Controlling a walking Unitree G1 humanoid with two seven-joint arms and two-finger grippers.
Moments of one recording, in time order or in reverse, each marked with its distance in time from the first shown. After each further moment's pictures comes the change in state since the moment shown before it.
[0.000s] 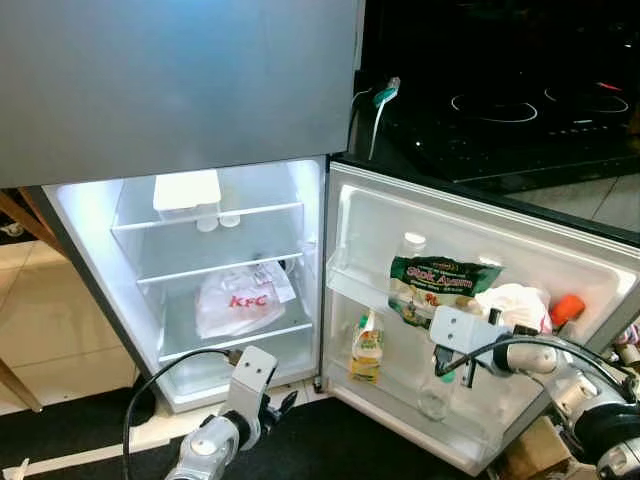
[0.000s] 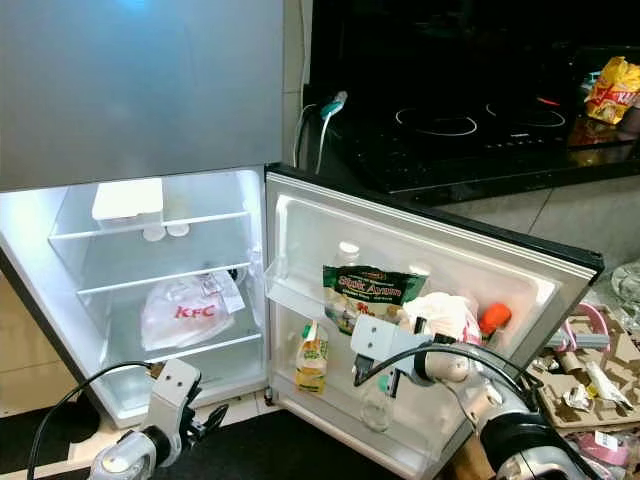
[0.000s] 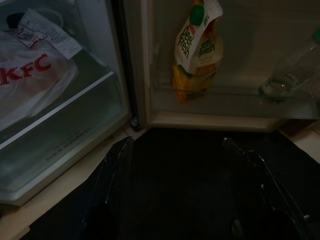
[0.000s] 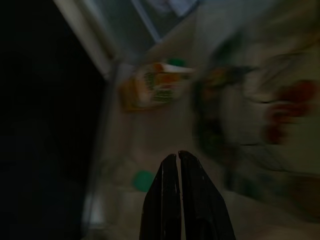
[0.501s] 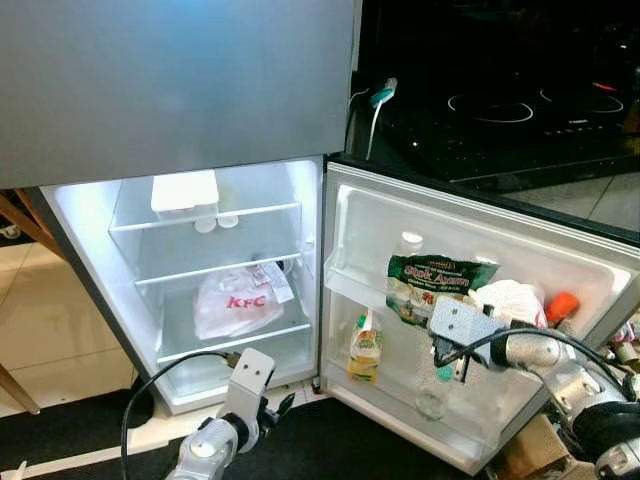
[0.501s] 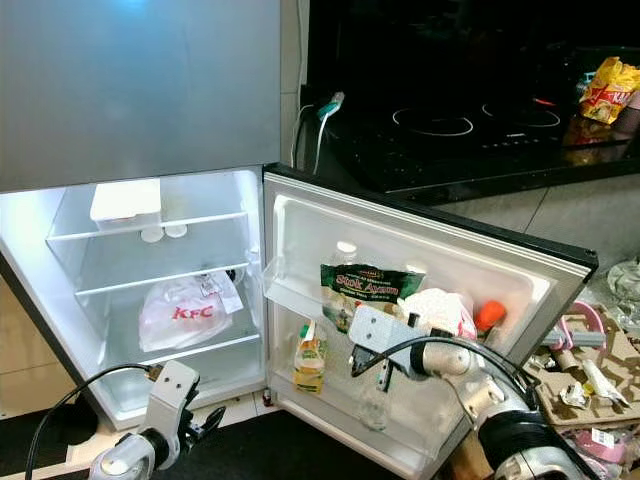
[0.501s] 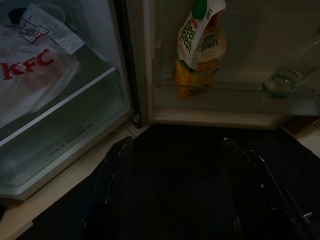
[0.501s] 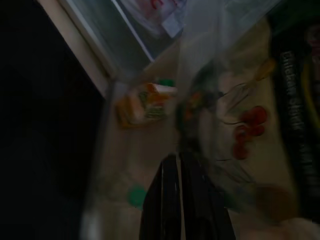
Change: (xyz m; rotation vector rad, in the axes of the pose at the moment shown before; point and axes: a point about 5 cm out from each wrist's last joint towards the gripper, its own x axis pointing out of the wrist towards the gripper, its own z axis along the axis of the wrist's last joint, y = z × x) left arm -0.001 0.001 -0.003 -0.004 0.016 0.022; right arm -0.010 -0.023 0.013 -0.011 -0.045 -0.081
